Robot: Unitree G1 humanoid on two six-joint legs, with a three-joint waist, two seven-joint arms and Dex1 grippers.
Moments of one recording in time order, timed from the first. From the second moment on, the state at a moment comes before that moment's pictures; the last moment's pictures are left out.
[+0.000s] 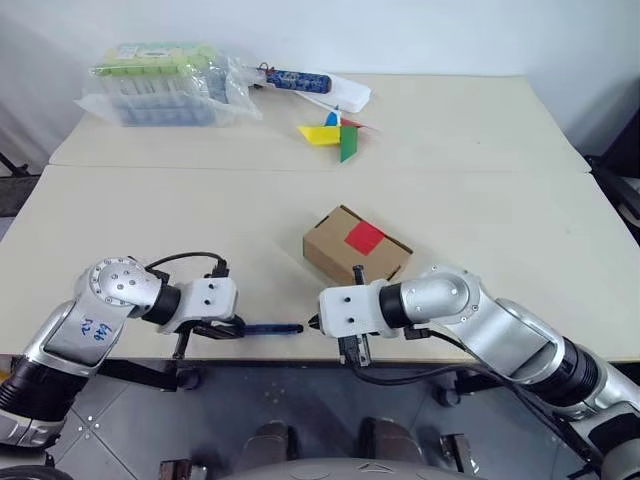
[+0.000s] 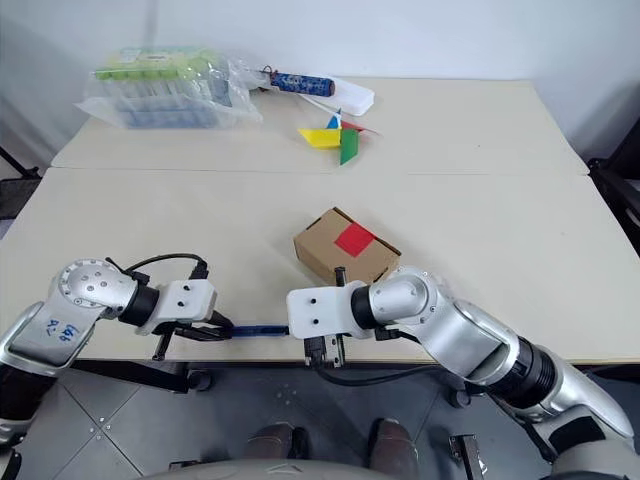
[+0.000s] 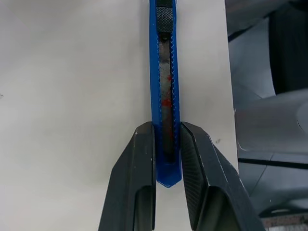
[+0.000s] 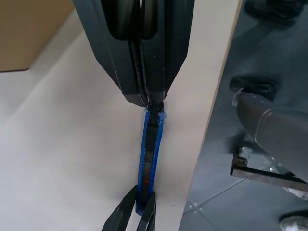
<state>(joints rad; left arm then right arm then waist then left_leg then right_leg) -0.33 0.97 -0.17 -0.23 -0.07 0.36 -1.27 -0.71 -0.69 0.67 -0.54 0.08 0.65 0.94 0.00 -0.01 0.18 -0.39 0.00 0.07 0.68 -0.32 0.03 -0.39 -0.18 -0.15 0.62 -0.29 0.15</state>
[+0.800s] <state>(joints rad) -0.24 1.02 -0.15 -0.36 -0.11 0.46 -1.25 -0.64 -0.57 0.74 -0.39 -0.12 0.40 1.05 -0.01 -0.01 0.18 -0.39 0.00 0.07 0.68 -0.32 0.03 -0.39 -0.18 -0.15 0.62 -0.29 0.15</state>
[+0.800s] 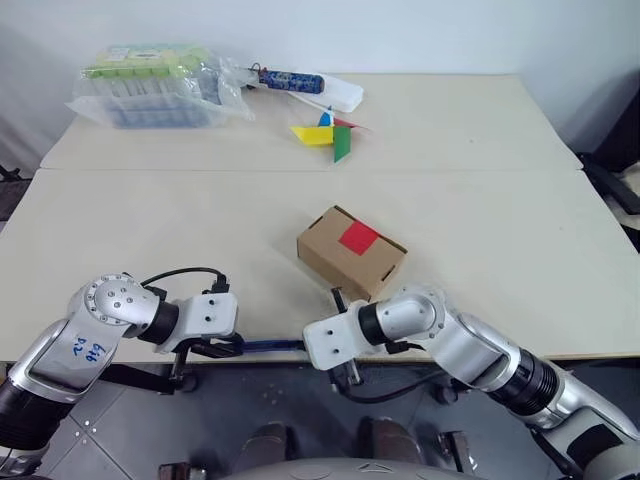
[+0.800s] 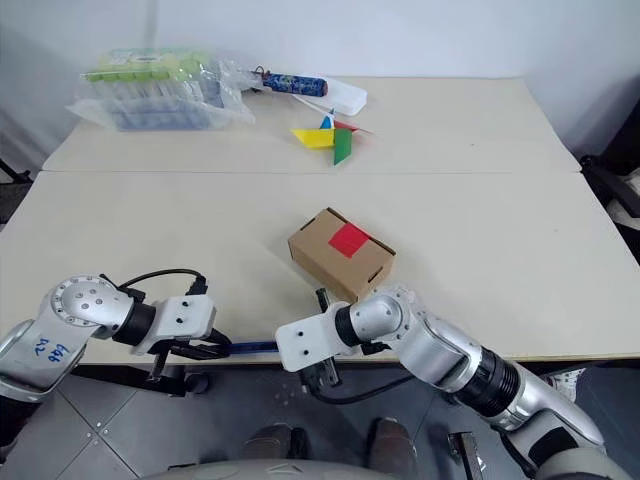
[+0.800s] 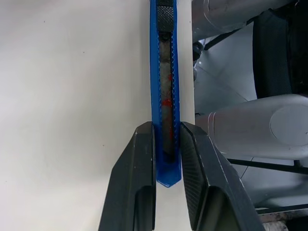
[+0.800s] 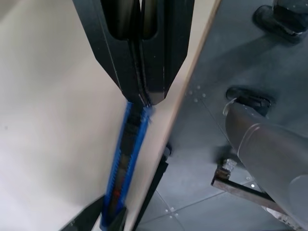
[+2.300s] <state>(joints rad) -0.31 1.02 -0.20 -0.31 -0.11 0.48 -1.28 -0.65 -0.45 0.67 -0.31 -0.16 0.33 1.13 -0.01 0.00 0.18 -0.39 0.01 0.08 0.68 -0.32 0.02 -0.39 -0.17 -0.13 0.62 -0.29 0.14</state>
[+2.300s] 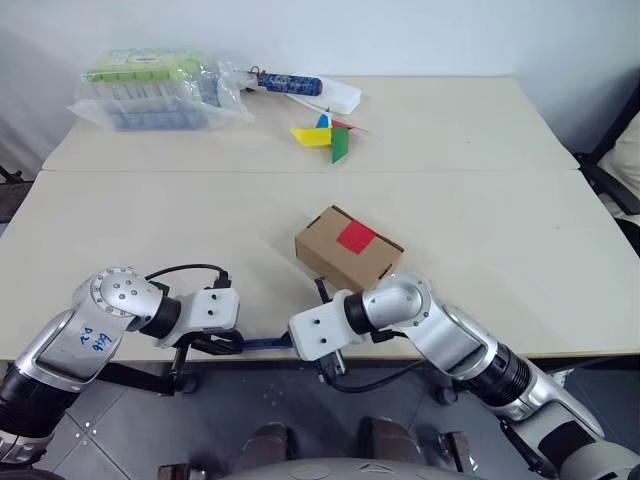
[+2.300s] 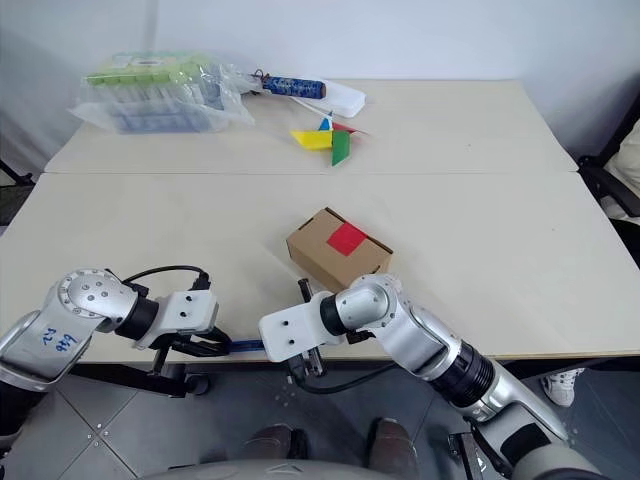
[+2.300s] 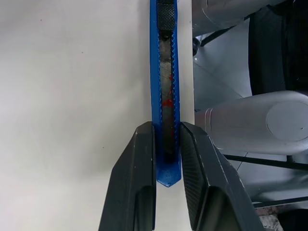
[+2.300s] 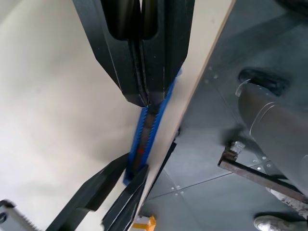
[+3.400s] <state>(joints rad) -0.30 1.03 -0.19 -0.33 -0.11 0.50 -1.27 -0.63 -0.42 0.69 -0.27 -0.18 0.29 1.14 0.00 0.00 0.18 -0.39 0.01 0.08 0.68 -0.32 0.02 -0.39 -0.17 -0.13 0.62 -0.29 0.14</state>
